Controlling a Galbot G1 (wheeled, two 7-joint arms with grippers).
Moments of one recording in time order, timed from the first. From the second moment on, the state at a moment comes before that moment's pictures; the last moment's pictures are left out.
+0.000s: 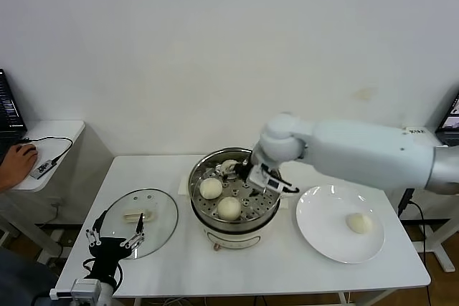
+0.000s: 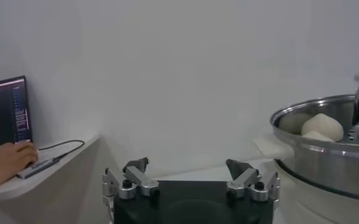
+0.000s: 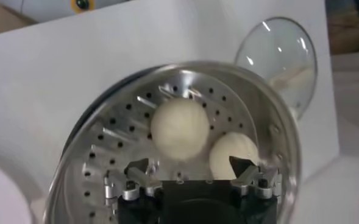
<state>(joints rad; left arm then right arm) 1.71 -1.28 -0.63 -2.20 -0.09 0.13 -0.13 0.55 0.92 -1.22 1.61 -0.07 0.08 -0.96</state>
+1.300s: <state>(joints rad) 1.70 -1.24 -0.61 -2.20 -0.08 0.13 -0.12 -0.30 0.36 -0.49 1.52 -0.13 -0.26 -1.01</state>
